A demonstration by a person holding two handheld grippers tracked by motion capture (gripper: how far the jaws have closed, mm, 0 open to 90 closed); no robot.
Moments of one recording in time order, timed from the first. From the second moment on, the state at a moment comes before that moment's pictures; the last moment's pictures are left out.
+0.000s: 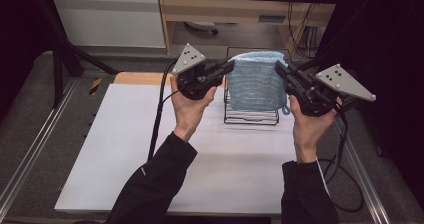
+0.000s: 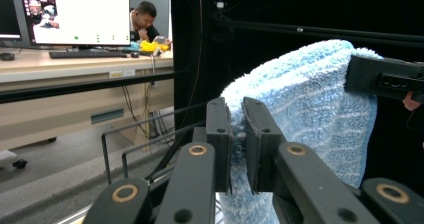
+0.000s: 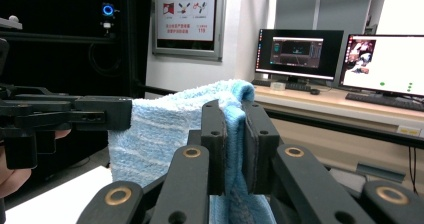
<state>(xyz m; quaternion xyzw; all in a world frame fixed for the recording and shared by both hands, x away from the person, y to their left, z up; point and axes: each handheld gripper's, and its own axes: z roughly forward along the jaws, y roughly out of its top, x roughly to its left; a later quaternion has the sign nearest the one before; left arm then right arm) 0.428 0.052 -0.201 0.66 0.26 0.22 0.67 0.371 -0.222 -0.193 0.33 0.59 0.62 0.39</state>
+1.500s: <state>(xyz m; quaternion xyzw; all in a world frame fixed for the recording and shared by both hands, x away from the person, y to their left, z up) 0.496 0.034 -0.142 0.62 0.27 0.25 0.69 0.454 -0.238 -0.136 0.33 0.57 0.64 0.40</state>
